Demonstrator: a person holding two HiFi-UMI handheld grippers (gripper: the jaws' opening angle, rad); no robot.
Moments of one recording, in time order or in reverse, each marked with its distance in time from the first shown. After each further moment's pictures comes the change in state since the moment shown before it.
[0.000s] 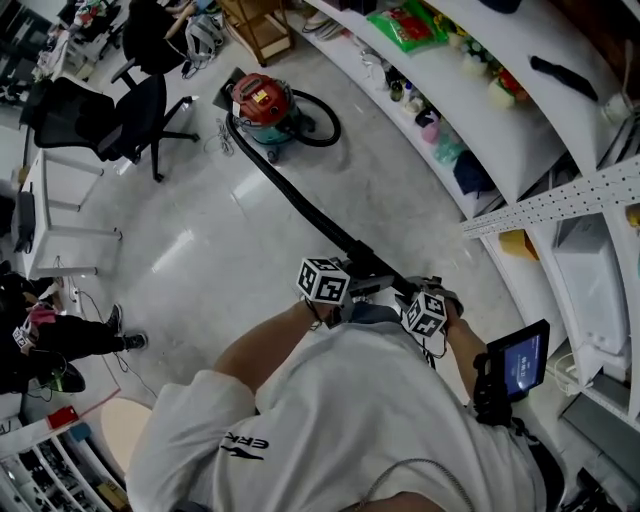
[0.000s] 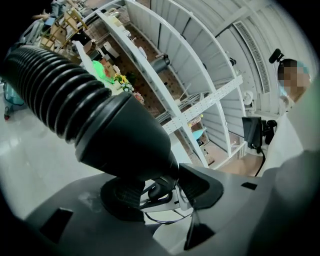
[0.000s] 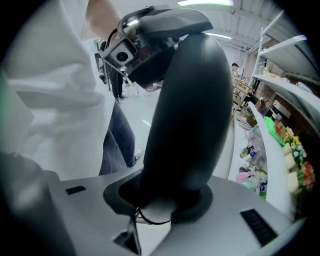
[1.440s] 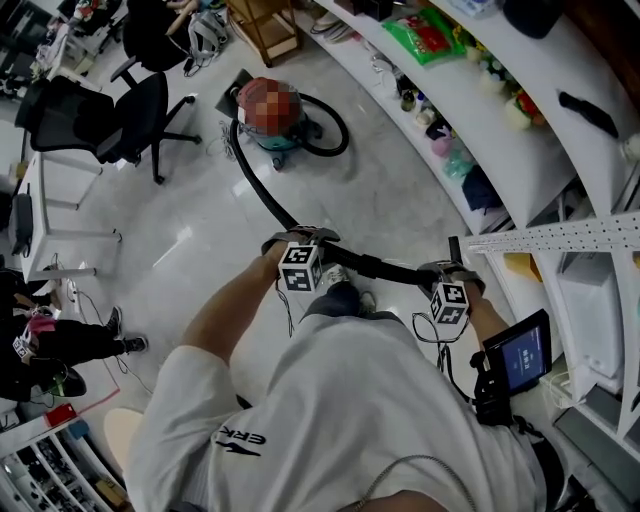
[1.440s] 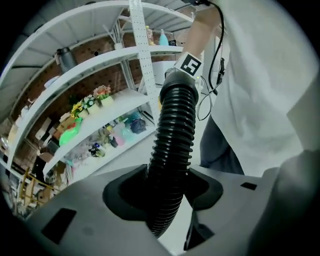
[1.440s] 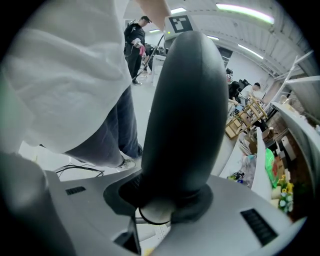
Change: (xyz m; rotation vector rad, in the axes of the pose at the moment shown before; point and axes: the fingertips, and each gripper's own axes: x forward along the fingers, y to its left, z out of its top) left arm -0.119 0.151 0.056 1.167 0.821 0.348; right arm 0.003 -0.118 0.010 -0.326 0.060 -0.021
